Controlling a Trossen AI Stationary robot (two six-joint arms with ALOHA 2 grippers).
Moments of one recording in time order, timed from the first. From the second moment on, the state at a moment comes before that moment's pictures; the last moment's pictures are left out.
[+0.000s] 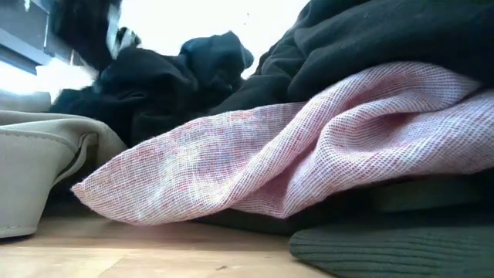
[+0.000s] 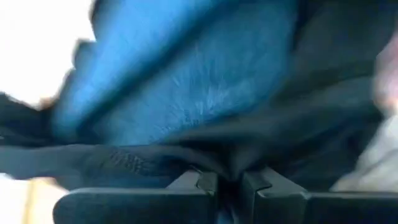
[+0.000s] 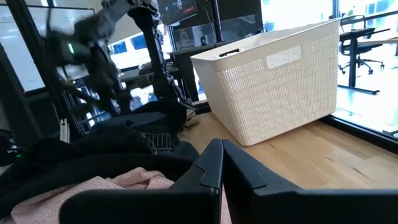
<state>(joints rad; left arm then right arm) -0.52 1.51 1.13 -0.81 -0.42 -0.46 0.19 0.01 0.03 0.00 0.38 0.18</state>
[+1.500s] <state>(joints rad) 0.47 1.19 1.48 -0.88 -0.64 0.35 0.19 0.01 0.03 0.00 0.38 0.17</state>
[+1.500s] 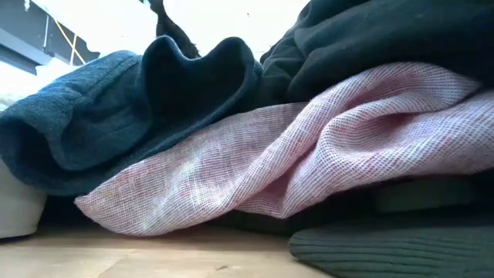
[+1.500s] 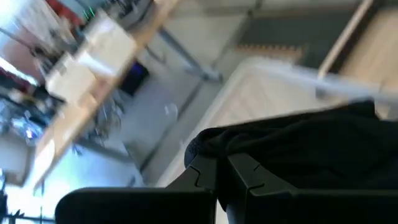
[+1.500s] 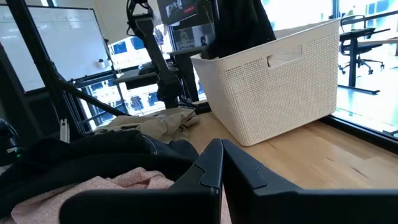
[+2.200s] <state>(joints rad) 0.71 1.19 1.01 -0.72 -0.40 0.20 0.19 0.01 0.03 0.00 0.38 0.18</state>
